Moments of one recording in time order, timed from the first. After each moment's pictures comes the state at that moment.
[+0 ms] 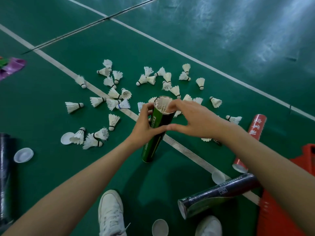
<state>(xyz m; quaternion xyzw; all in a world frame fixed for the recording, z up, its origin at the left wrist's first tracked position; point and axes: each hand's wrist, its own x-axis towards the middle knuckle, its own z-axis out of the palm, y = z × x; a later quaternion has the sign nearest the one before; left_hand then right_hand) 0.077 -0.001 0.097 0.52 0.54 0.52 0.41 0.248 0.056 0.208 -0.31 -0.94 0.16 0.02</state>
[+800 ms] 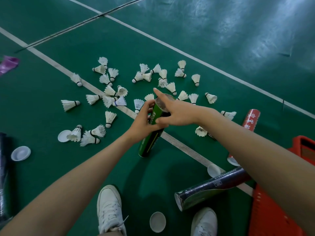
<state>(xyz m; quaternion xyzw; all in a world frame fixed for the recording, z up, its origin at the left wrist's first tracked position) 0.082 0.000 0.100 0.54 0.53 0.48 0.44 0.223 0.062 0.208 -0.35 -0.88 0.29 -0.11</state>
